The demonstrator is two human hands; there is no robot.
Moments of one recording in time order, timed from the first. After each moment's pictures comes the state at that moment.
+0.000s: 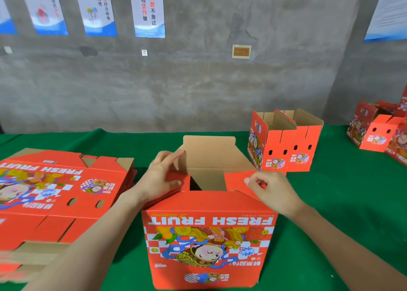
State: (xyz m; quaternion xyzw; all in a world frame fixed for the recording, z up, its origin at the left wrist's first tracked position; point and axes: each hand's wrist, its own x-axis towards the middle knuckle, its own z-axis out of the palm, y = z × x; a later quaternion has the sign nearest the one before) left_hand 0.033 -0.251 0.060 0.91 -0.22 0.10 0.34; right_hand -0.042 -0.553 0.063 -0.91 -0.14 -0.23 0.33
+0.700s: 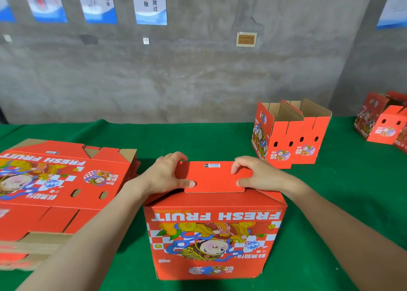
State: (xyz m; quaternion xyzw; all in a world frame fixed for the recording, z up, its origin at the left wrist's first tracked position) left_hand 0.027 -0.256 0.066 0.95 -0.17 0.01 0.26; right_hand -0.009 -0.531 0.086 -0.95 -0.17 0.01 0.27
